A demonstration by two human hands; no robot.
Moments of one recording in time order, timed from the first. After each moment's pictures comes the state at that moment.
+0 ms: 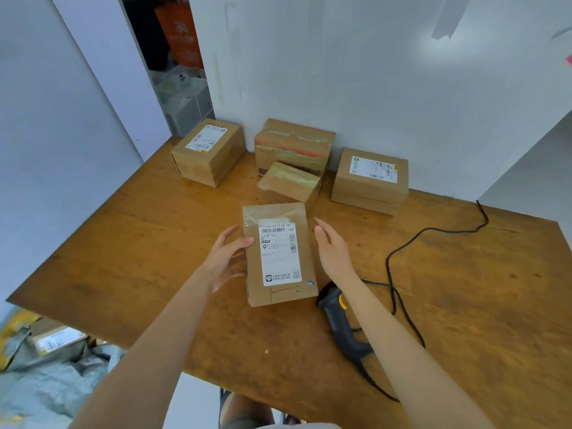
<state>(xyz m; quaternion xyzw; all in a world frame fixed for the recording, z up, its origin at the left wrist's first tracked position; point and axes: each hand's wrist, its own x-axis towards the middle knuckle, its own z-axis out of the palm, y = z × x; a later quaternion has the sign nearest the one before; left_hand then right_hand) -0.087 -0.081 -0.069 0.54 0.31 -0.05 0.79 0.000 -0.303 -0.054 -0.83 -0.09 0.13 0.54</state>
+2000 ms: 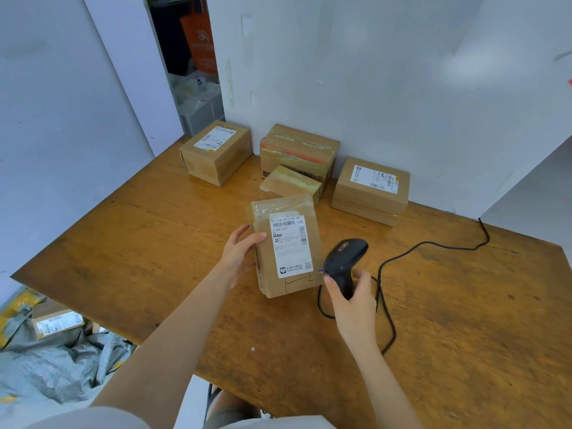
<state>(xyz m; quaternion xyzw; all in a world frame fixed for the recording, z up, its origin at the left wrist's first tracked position) -0.073 -0.124 -0.077 0.50 0.33 0.04 0.80 -0.081 -0.375 -0.047 -0.84 -0.01 0.04 0.54</state>
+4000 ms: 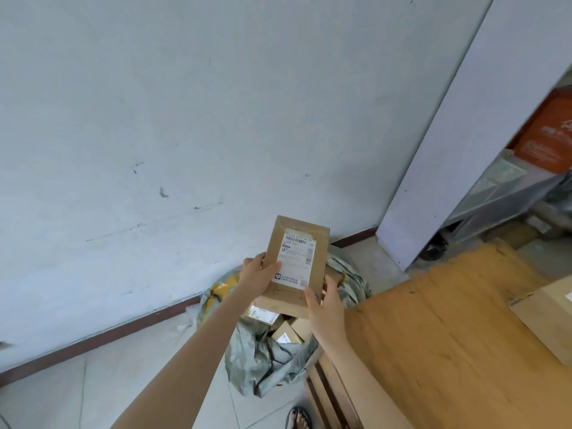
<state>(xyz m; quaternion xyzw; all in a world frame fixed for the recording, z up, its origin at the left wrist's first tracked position) -0.405 0.406 -0.046 0.59 0.60 0.17 0.52 -0.282 0.287 -0.063 -0.71 -0.37 0.34 0.48</state>
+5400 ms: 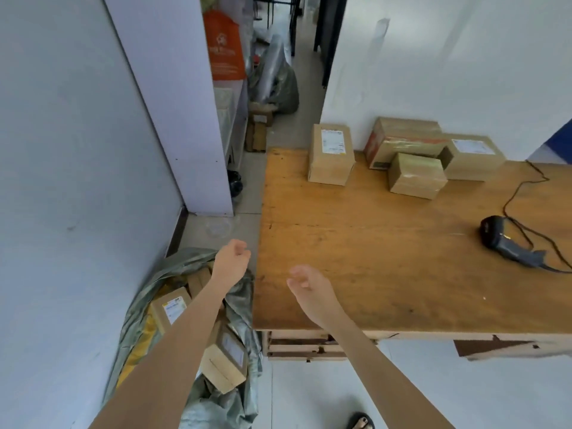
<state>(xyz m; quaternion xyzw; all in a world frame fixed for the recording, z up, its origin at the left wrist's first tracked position) -0.226 0.427 -0.077 0.85 0.20 -0.08 0.48 -0.276 0.225 -0.039 -0.89 -0.03 0.18 0.42</state>
